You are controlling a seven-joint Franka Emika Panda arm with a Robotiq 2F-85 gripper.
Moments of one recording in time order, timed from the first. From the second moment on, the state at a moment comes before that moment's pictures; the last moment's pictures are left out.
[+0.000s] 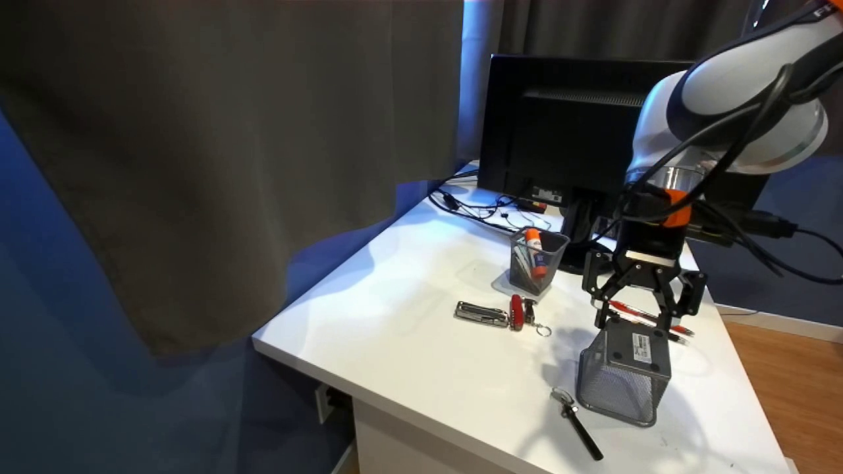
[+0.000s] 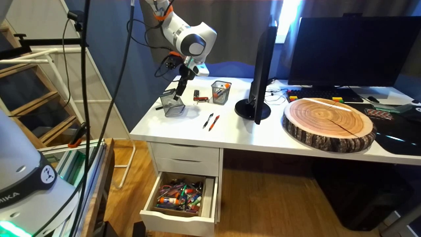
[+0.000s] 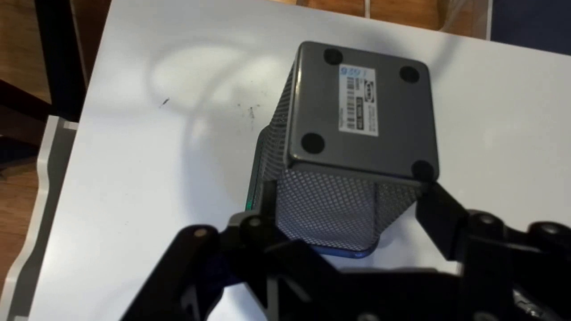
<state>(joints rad) 0.55 0.70 0.24 -1.73 0.32 2.17 0.77</state>
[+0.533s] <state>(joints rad) 0.62 0.58 0.18 -1.87 0.15 2.21 1.04</state>
